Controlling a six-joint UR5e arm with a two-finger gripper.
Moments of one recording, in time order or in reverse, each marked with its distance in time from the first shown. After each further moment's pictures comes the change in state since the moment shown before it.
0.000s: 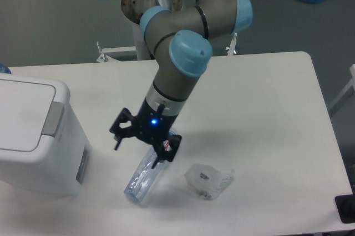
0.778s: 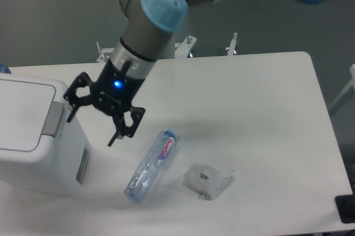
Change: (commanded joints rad) arm -0.041 0.118 0.000 0.014 -0.052 -0.107
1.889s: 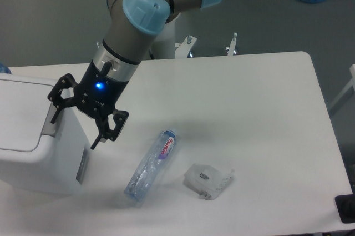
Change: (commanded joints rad) arm -0.043 -0.041 -0.032 0.066 0.006 0.005
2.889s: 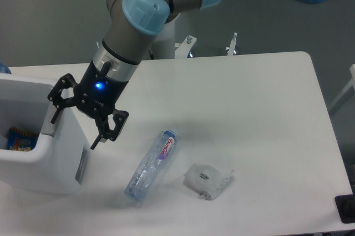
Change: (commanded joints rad) arm 0.014 -0.003 0.043 0.021 0.005 0.032
